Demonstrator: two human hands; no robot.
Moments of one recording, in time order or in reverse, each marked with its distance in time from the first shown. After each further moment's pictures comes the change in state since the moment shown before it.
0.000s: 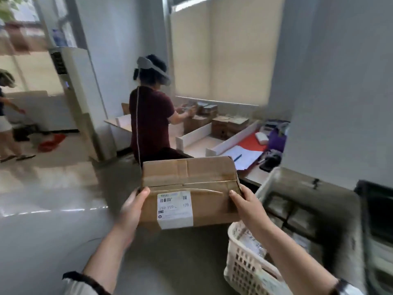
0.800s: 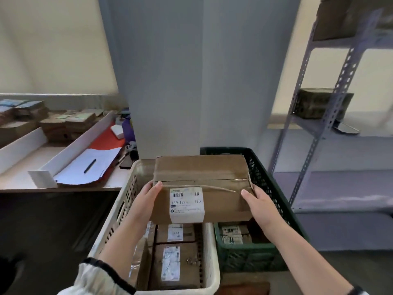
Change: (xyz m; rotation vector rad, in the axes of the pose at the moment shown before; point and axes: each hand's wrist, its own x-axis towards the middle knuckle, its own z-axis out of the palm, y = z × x) left_hand -0.018 -0.062 0.433 0.150 -0.829 -0.169; right_hand -0.074 0.079 -0.351 -0.067 0.750 0.313
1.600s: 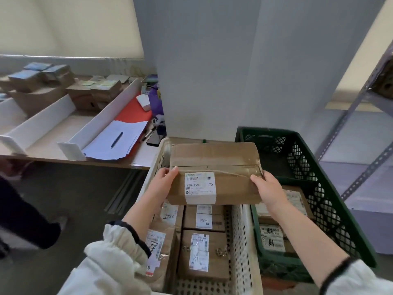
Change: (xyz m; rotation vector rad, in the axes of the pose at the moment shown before) left_hand 0.121 -0.023 -0.055 0.230 0.129 -0.137; right_hand 0.116 0.008 0.108 -0.024 -0.057 0.154
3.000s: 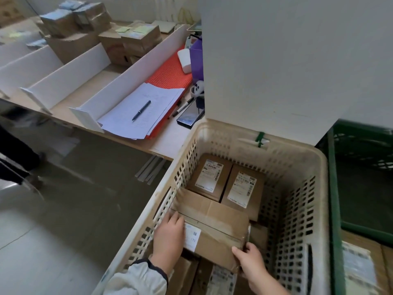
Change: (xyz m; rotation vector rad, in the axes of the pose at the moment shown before) left_hand 0.157 -0.212 0.023 1.096 0.155 -0.033; right_hand 0.172 0.238 0.190 -0.158 -0.320 0.696
